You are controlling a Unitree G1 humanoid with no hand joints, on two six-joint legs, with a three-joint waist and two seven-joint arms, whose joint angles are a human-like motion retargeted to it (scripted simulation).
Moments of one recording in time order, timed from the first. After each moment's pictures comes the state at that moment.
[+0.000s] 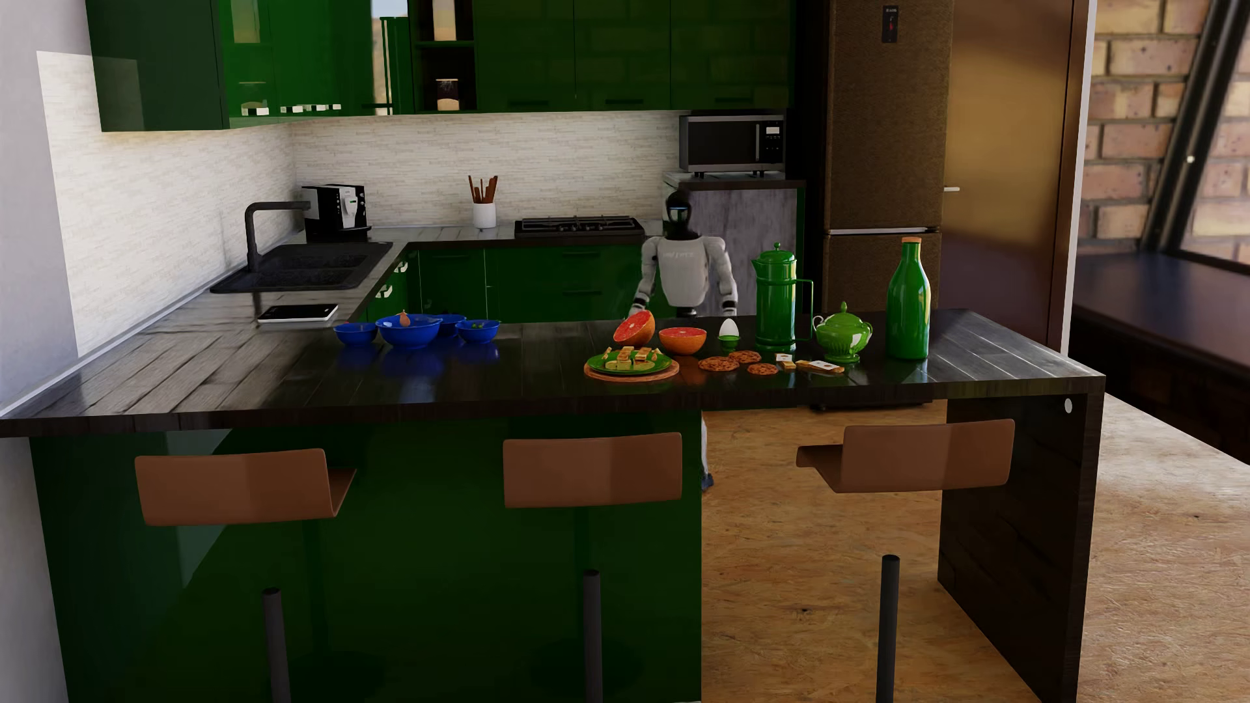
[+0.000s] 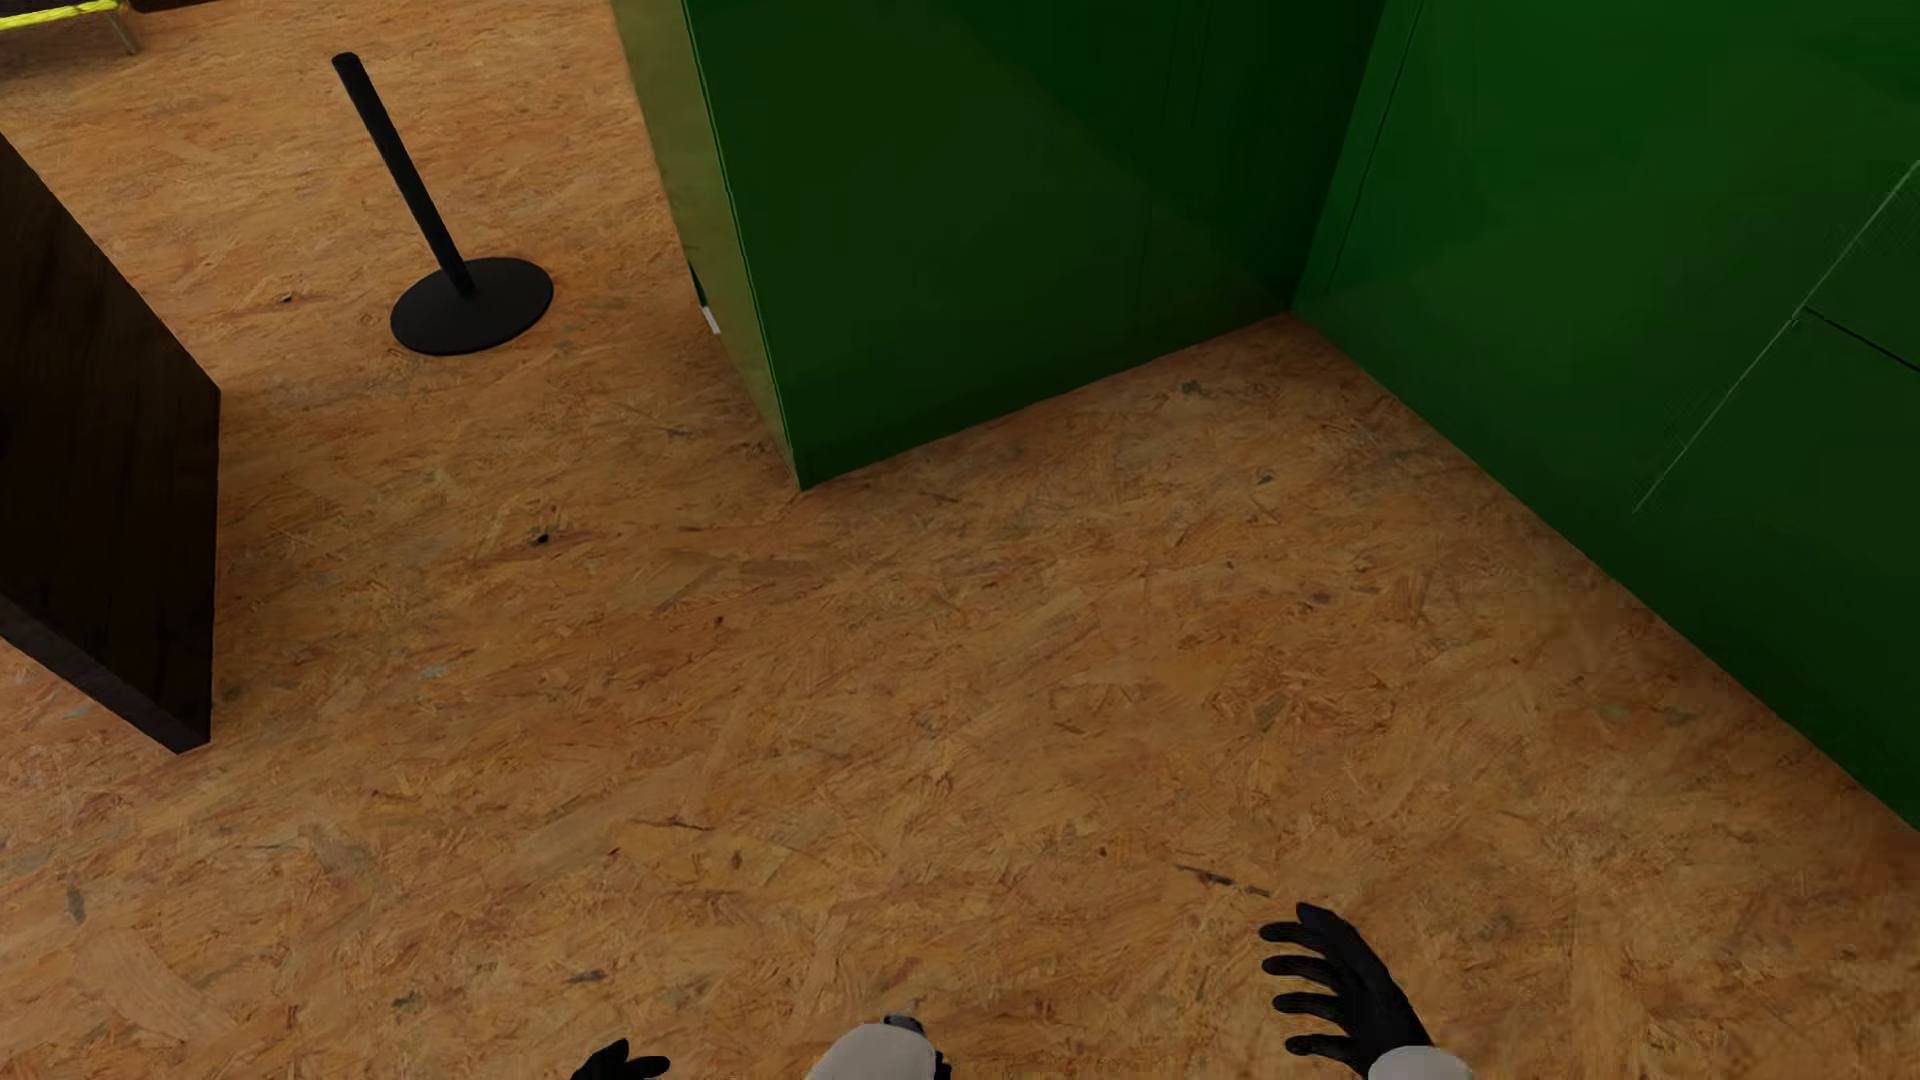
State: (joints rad) body -0.57 -0.34 0.22 0.03 -0.16 0.02 -0.01 -0.04 0.04 0.82 0.85 0.26 0.10 -0.34 -0.49 0.19 -0.19 -0.07 0.12 -0.05 0.04 0.68 0.58 -0.12 -0.03 -0.05 0.11 0.05 0.02
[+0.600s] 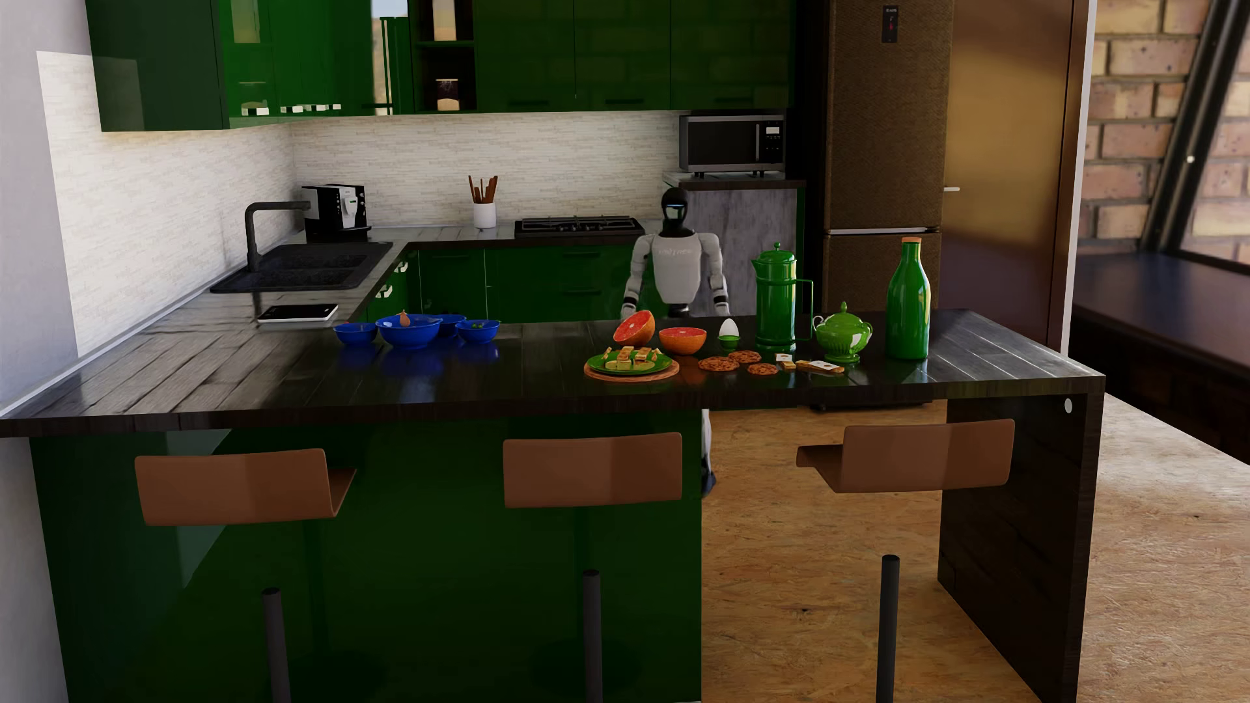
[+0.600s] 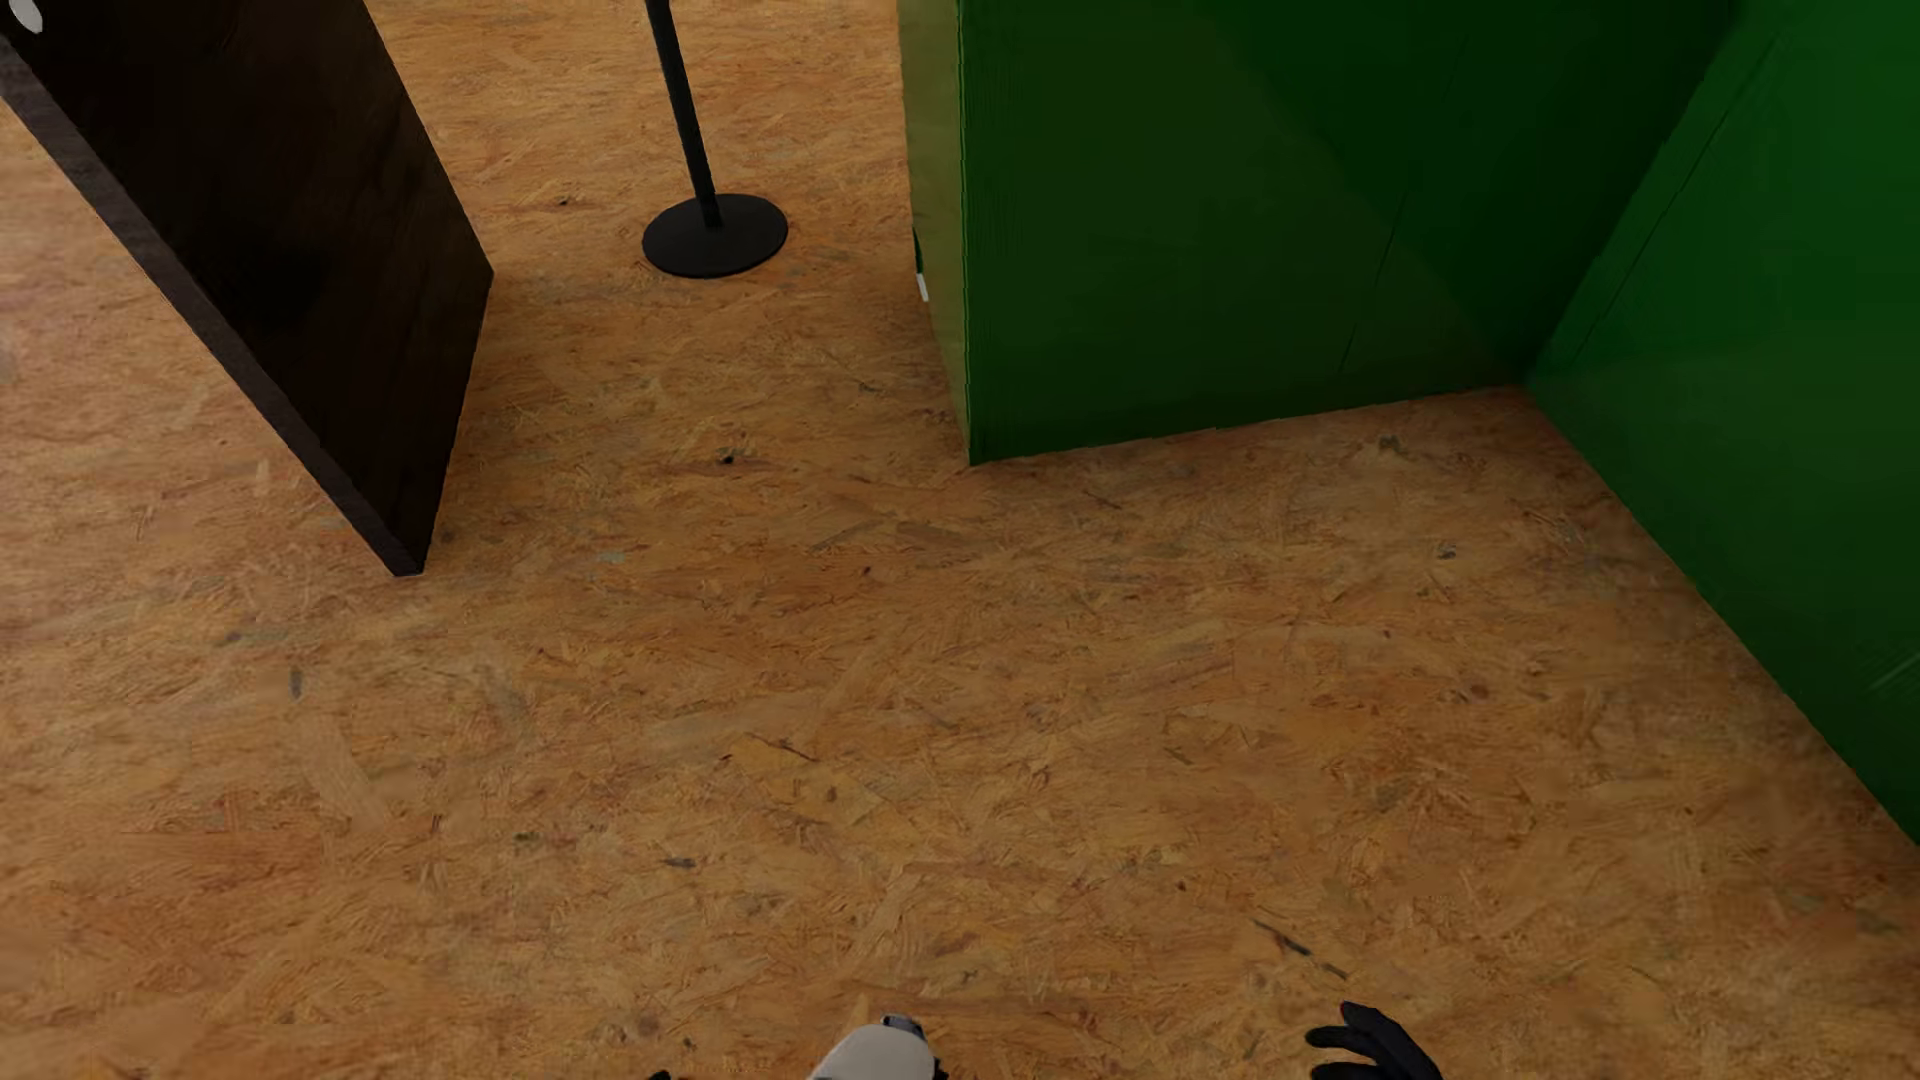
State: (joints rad) body -0.55 -0.37 0.22 0.01 -0.11 0.01 -0.07 0.03 0.05 0.71 0.78 0.30 0.19 -0.28 -0.42 0.14 -0.24 0.04 0.14 -0.05 0.03 0.66 0.64 -0.05 -0.06 -0.02 0.10 0.02 0.06
